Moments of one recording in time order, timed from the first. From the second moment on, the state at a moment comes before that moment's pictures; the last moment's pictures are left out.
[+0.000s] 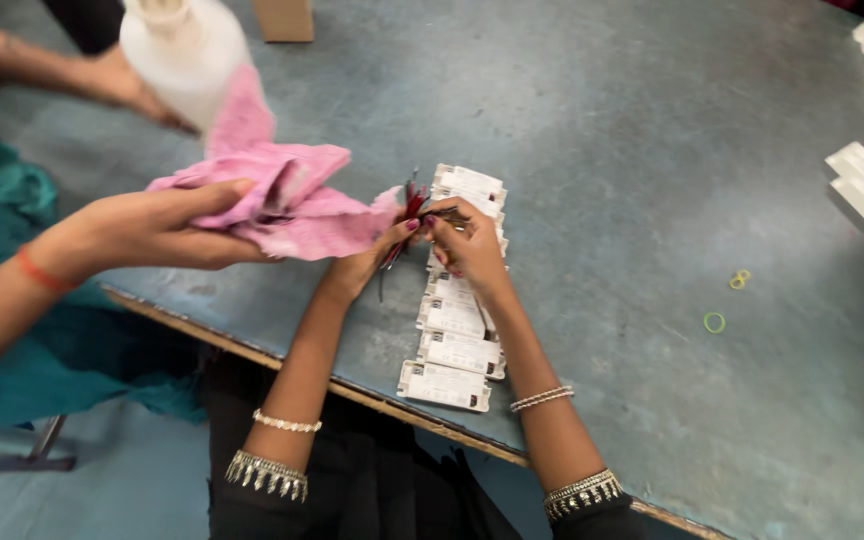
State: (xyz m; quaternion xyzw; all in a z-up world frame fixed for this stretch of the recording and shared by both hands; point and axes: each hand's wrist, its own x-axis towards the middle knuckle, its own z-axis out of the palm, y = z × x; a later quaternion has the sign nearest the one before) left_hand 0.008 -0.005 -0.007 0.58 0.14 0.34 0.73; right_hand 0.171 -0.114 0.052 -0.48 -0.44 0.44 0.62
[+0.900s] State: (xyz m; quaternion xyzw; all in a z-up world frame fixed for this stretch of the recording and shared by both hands) left_hand 0.010 -0.006 0.011 0.45 0.13 0.31 0.83; right_hand 0.154 -0.119 0.069 -0.49 -0.51 0.40 0.58
